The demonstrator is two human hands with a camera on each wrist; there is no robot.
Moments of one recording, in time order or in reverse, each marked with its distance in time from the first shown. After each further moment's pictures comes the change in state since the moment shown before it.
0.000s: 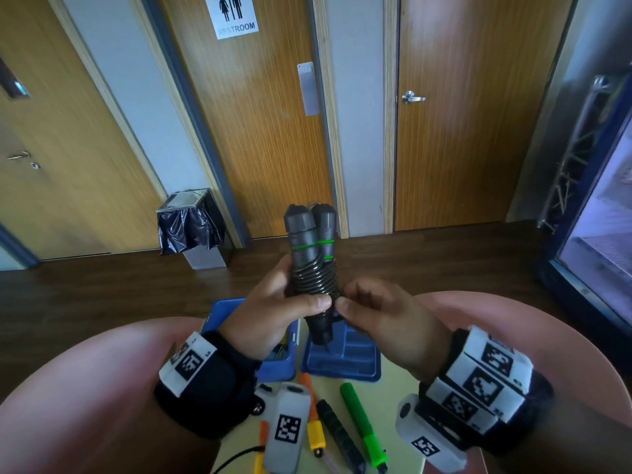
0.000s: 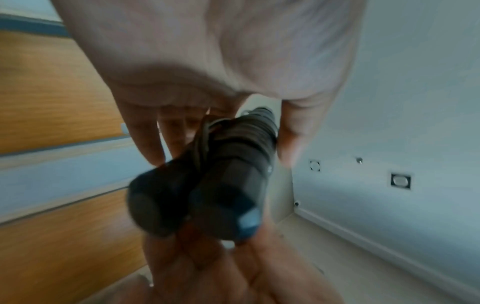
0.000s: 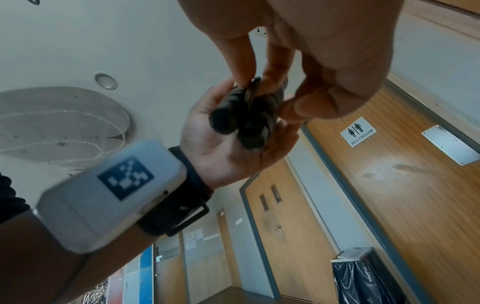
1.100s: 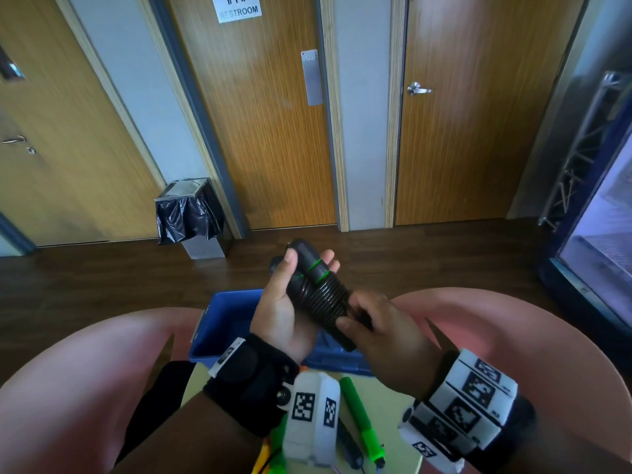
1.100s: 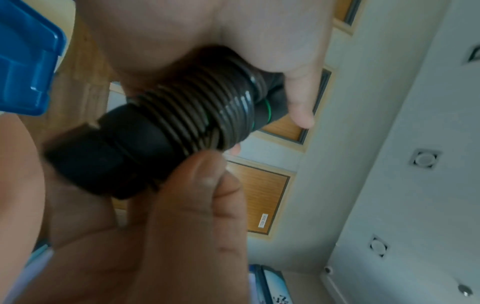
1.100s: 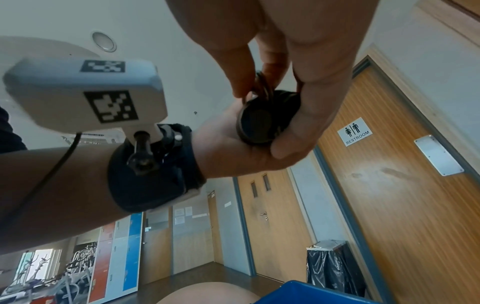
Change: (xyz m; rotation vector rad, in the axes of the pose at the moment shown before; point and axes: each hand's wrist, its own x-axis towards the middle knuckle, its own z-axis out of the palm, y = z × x) left_hand 0.019 -0.039 0.019 -0.707 0.413 -0.153; right_hand 0.000 0.033 0.016 -0.312 0.049 -0.033
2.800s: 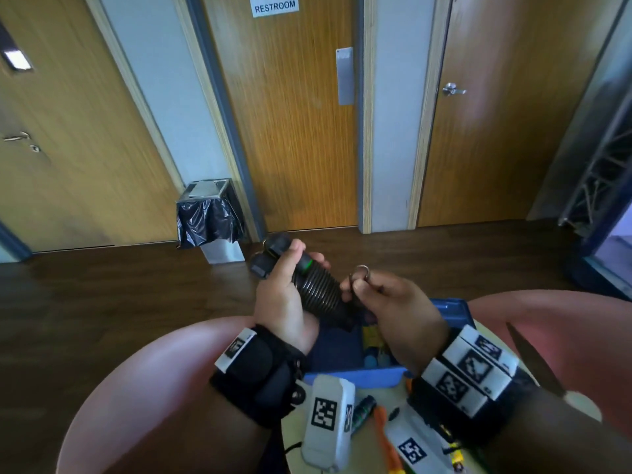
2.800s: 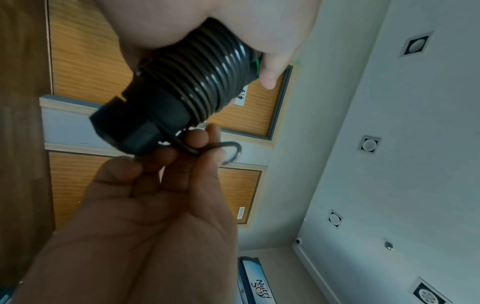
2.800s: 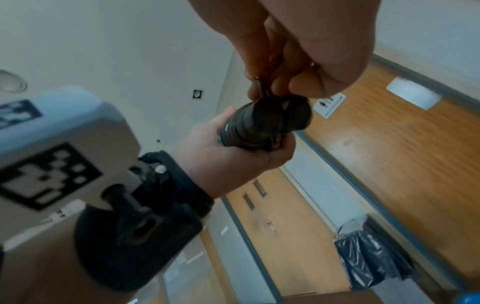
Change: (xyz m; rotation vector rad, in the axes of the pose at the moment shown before) left_hand 0.043 0.198 -0.179 -0.011 0.084 0.171; right_hand 0.127 -0.127 0.214 0.417 0.180 0.112
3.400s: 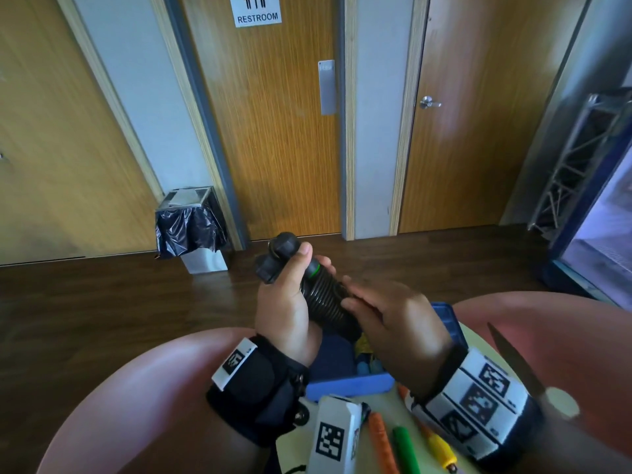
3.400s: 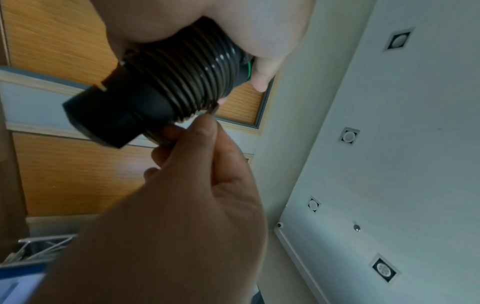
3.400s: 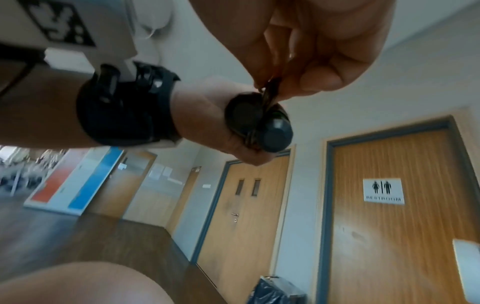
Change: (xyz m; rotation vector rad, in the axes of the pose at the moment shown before) left_hand -0.014 0.014 0.010 0.015 -0.094 0.010; right_hand -0.015 -0.016 0.002 -0.647 0.116 -0.572
